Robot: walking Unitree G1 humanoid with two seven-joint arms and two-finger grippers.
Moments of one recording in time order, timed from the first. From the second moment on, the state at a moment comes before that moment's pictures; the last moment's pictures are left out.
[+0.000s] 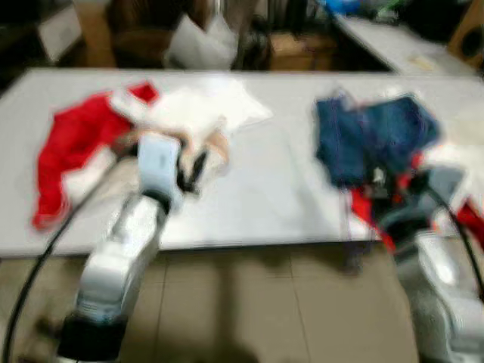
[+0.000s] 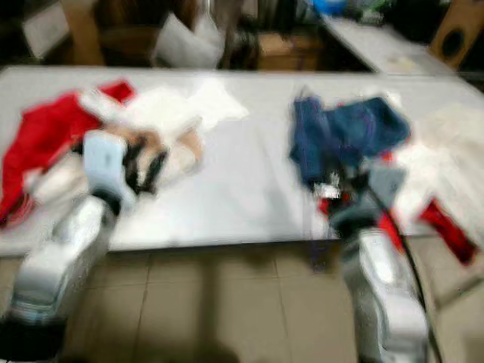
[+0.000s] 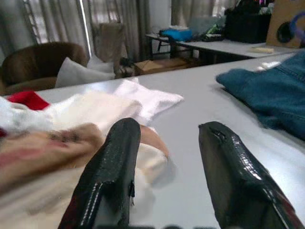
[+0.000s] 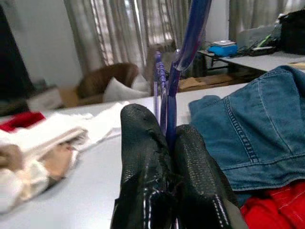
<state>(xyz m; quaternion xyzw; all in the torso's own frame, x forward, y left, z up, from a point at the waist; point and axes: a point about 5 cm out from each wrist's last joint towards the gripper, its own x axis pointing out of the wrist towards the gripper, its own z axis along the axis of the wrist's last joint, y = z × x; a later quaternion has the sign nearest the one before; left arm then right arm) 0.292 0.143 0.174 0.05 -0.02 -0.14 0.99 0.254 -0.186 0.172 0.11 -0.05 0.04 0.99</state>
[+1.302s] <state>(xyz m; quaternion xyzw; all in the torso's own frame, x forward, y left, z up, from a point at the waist) 0.289 0.143 0.175 0.07 0.01 -0.15 0.99 0.233 -0.166 0.145 0.11 0.03 0.05 0.99</state>
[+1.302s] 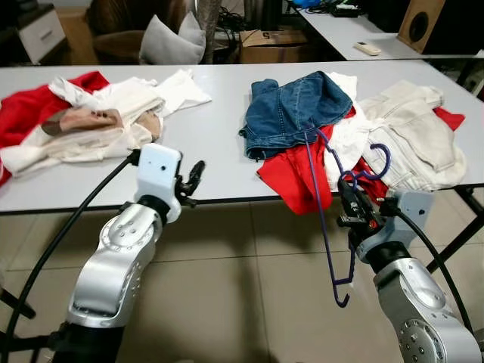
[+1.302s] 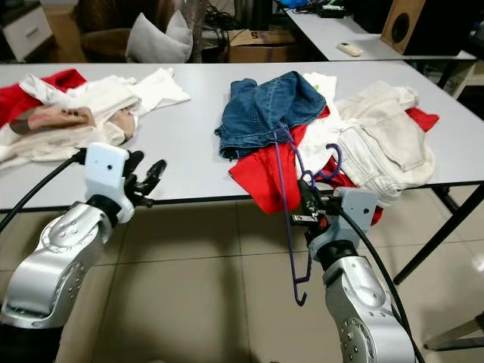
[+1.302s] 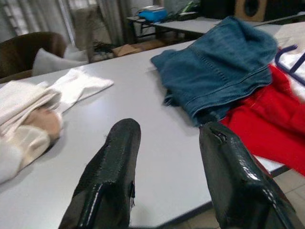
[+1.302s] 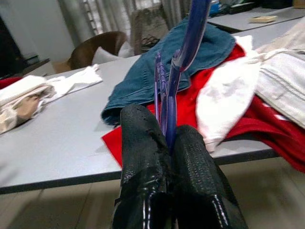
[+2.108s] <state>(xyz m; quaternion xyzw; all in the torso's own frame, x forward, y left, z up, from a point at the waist) 0.302 0.121 0.179 0.03 -0.01 -0.20 0.98 0.232 -0.171 0.155 0.09 0.01 0.04 0.99</state>
